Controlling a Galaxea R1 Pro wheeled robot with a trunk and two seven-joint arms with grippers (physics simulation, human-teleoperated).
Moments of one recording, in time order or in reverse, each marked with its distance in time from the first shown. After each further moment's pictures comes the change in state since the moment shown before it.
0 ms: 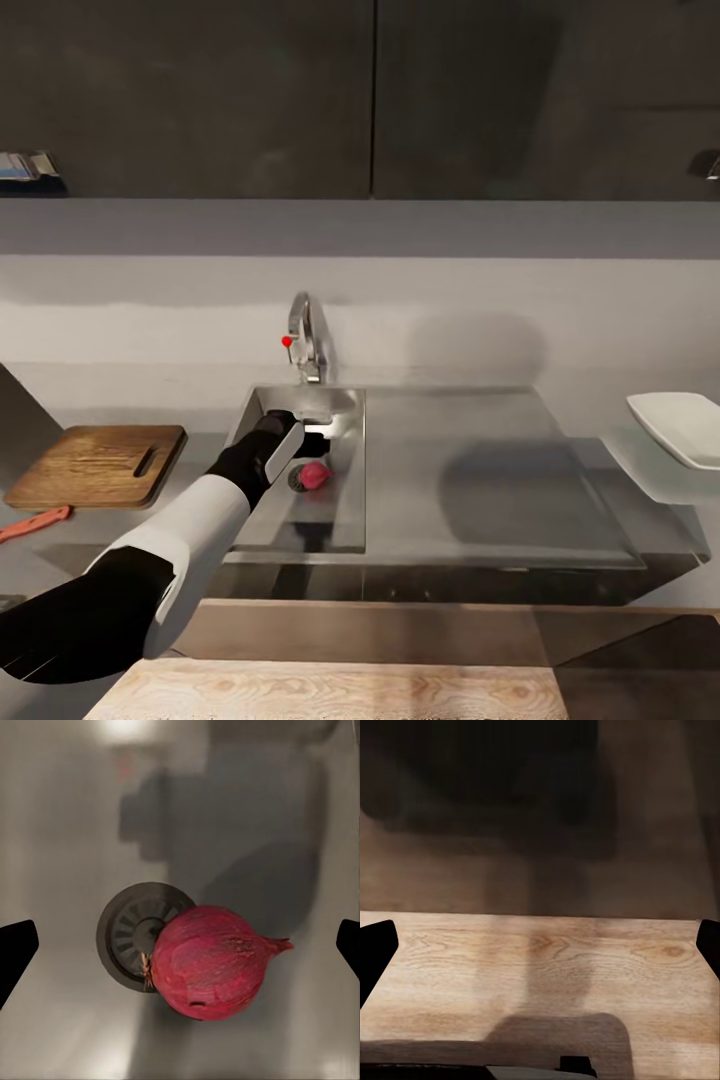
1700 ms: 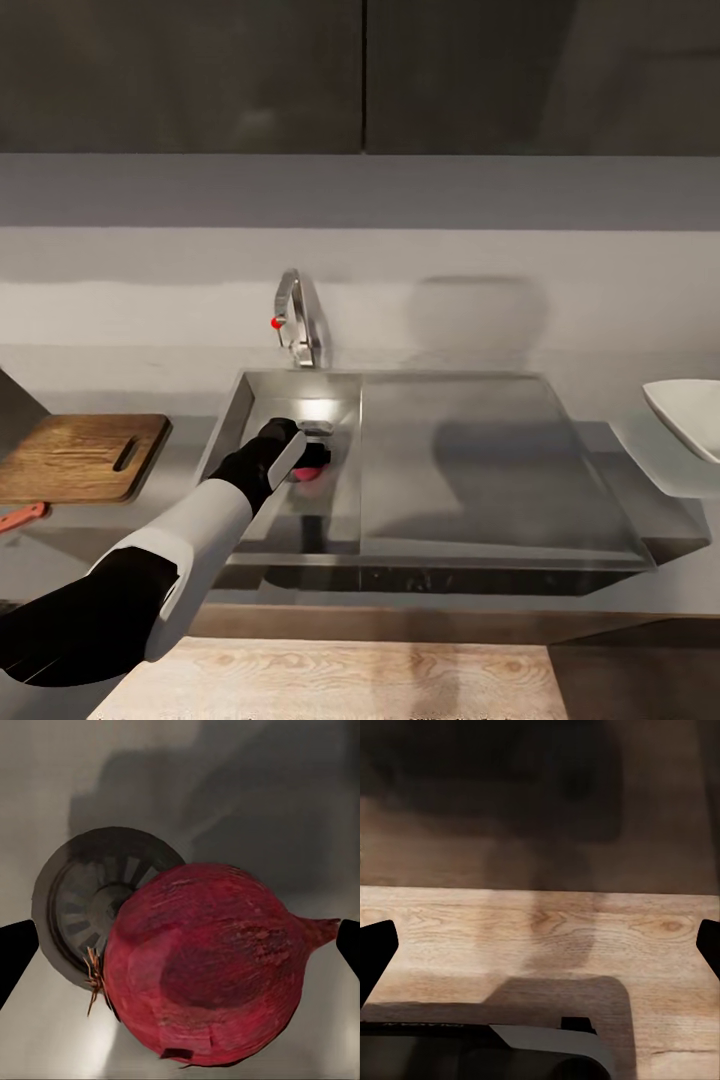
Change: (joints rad) left arm 0.004 -0.007 -0.007 0.055 0.000 0.001 -0.004; right arm 0.000 0.001 0.001 0.000 0.000 0.000 0.000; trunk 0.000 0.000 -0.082
